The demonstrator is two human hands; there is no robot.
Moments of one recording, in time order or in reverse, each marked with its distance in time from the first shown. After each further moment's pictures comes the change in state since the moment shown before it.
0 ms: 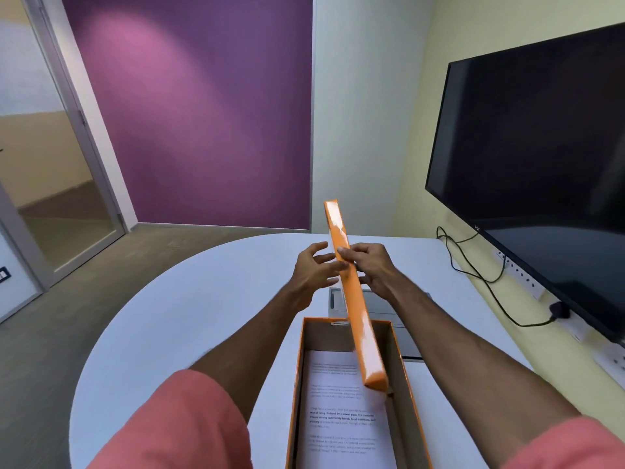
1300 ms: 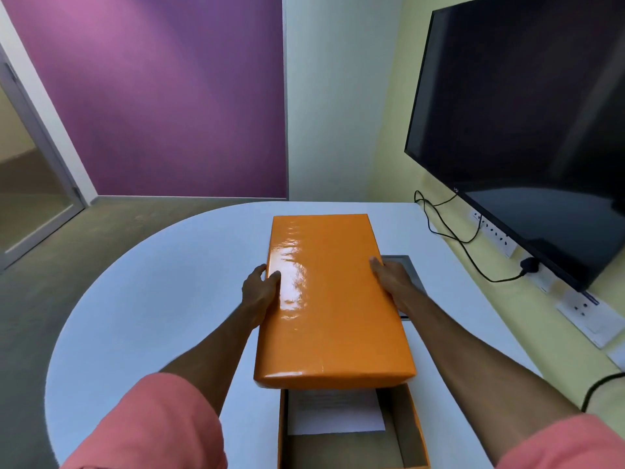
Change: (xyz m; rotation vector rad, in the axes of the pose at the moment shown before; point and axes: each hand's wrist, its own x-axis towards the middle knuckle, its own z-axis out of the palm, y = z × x) left_hand -0.004 -0.107 -0.059 0.216 0.240 -0.247; right_hand -0.023 0.100 -0.053 -0.187 0.218 0.320
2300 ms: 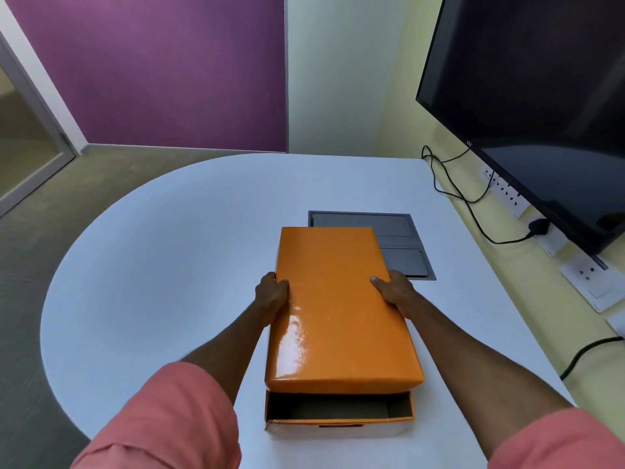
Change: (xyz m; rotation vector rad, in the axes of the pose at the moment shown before) left_hand -0.020 -0.079 0.050 0.175 -0.110 -0.181; right_hand -0.002 0.102 -0.002 -0.283 -0.050 0.133
